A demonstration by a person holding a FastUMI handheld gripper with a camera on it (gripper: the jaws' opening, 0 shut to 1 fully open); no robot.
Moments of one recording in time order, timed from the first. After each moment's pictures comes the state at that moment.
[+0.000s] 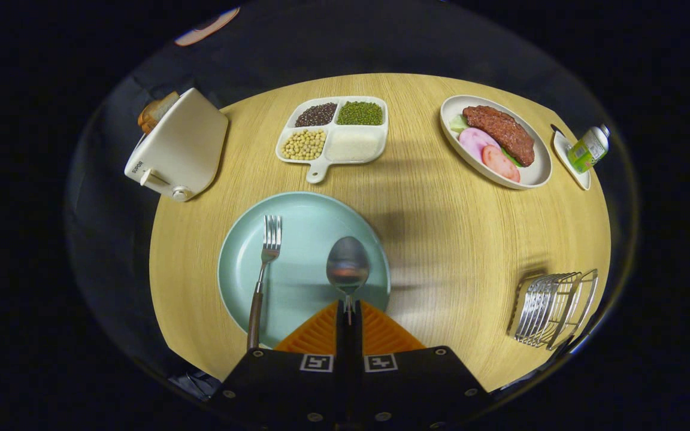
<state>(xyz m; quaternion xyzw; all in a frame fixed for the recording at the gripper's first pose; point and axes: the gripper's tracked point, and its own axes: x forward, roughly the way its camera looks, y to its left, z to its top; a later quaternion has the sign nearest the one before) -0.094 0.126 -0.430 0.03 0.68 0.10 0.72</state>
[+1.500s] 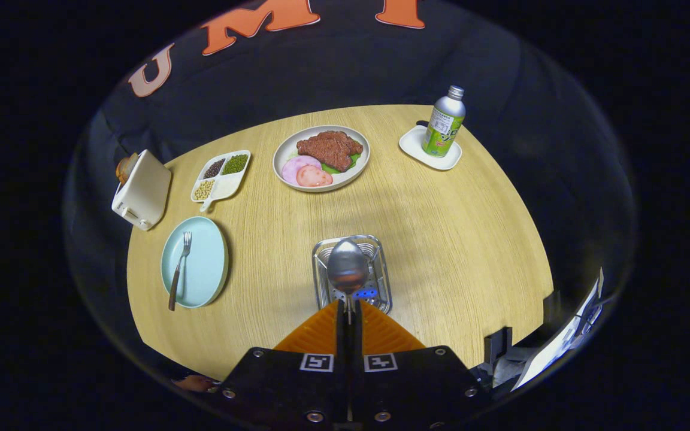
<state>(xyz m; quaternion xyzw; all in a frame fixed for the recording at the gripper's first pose) -0.125 -0.119 -0.360 0.03 0.63 -0.02 0.78</state>
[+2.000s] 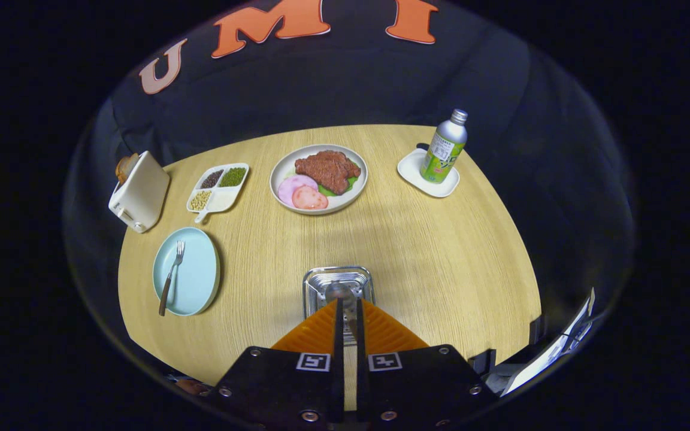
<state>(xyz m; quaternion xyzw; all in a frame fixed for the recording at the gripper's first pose) -0.083 -0.121 -0.346 0.02 0.57 0.00 0.82</state>
